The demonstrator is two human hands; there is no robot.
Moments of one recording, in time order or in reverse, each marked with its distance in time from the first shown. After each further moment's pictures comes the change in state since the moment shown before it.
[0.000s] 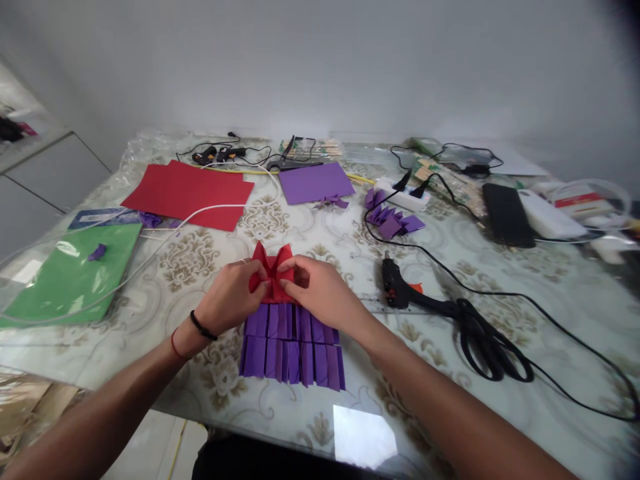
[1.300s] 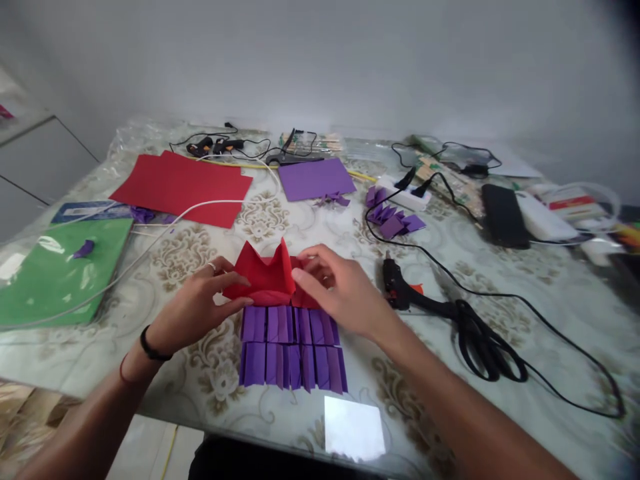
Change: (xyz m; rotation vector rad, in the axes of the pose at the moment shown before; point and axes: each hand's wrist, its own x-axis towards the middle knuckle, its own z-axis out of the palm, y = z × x) left_hand -0.033 -0.038 -0.027 -0.092 0.012 0.206; right_hand -0.014 -0.004 -0.025 0.030 0.079 -0.054
